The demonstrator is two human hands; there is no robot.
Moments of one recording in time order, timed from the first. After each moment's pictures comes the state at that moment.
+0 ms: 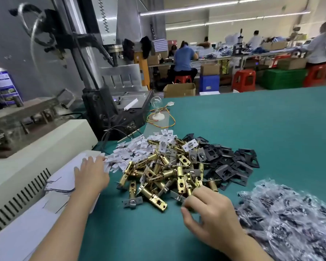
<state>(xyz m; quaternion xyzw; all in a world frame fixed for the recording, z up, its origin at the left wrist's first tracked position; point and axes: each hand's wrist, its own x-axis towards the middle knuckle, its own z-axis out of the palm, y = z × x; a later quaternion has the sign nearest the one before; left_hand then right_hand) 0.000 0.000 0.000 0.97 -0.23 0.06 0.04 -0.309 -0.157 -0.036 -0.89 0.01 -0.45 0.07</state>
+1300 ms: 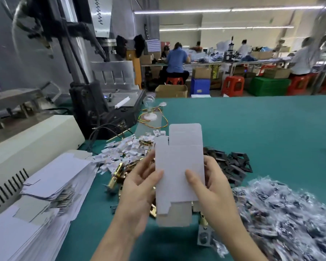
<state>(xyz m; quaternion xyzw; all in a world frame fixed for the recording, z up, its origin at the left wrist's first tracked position) -0.165 -0.047 0.014 0.43 -0.24 -0.32 0.81 -0.296 -0.152 0.018 -0.71 0.21 -0.41 0.53</state>
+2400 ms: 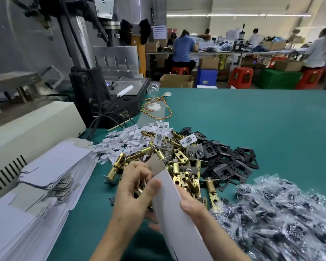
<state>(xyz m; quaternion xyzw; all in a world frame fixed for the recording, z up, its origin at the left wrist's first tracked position) -0.157 -0.031 -0.022 0.62 -0.39 -0.09 0.68 -0.308 -0.118 0.025 -0.56 0.08 -0.07 0.82</state>
